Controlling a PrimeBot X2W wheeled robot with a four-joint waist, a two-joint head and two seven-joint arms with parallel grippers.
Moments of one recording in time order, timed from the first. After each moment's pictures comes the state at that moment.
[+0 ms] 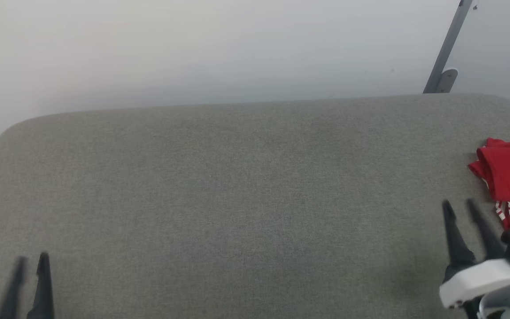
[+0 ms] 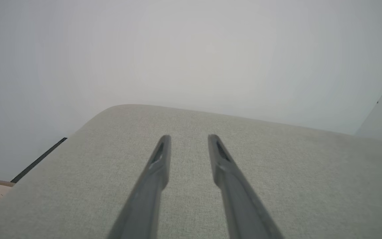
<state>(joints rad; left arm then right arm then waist) 0.18 0.29 0.24 0.08 -0.43 -0.13 -0.26 -0.02 -0.17 -0.09 0.12 0.22 0.13 -0.16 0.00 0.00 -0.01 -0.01</state>
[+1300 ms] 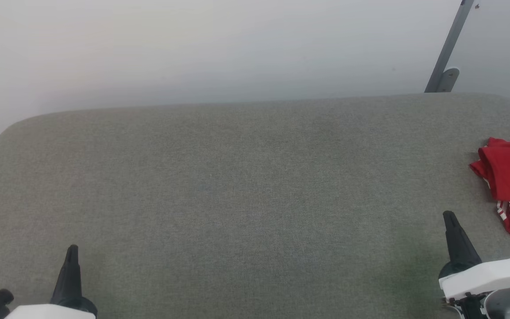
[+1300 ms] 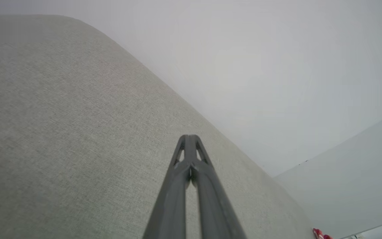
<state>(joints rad) 0.08 0.16 0.18 0.18 -0.91 -0.13 -0.11 -0.03 -0.11 -0.10 0.20 0.79 0.13 -0.05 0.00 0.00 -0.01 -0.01</state>
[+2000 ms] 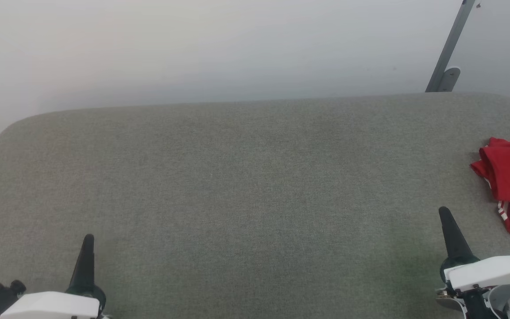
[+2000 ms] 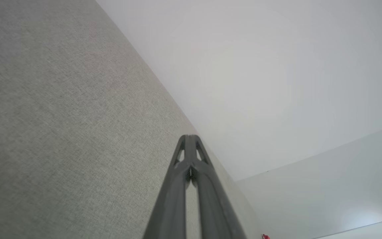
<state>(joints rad) 0.03 0.12 0.16 0.20 -1.13 -0.13 -0.04 -0.05 -0.09 -0.10 0.21 1.04 0.13 0.00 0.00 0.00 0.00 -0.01</state>
